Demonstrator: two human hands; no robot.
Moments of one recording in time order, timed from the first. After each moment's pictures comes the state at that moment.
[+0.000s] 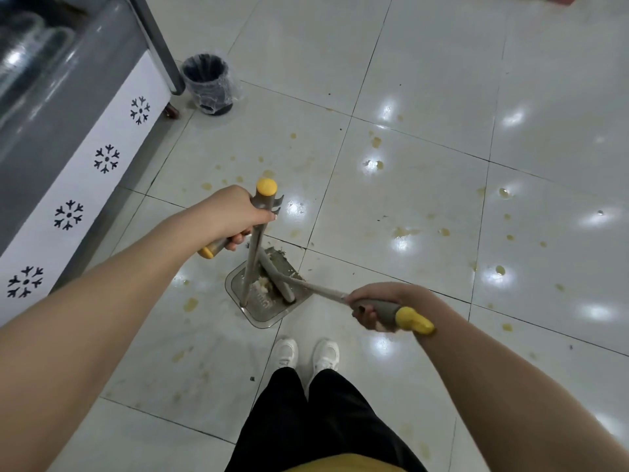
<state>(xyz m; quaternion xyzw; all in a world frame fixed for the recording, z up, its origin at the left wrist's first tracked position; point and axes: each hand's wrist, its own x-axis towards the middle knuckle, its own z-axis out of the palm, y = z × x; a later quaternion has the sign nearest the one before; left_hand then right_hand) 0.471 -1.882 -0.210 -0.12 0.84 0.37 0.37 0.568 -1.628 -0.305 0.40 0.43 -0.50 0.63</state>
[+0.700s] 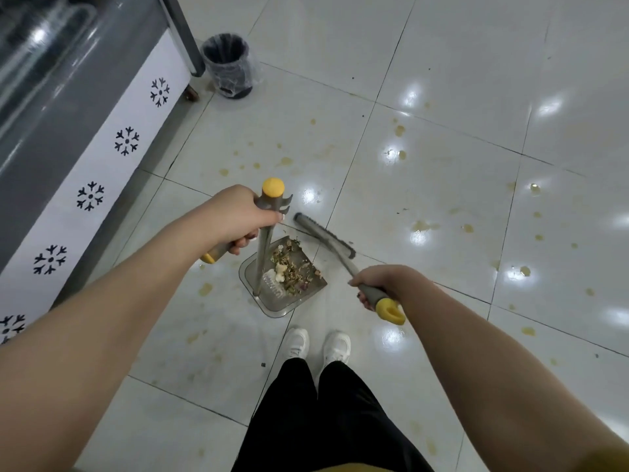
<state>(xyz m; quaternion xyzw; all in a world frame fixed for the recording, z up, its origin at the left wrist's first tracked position) 0.479 -1.897 -0.215 -0.14 0.84 0.37 0.37 0.533 -1.652 -0.359 0.34 0.62 -0.40 0.59</state>
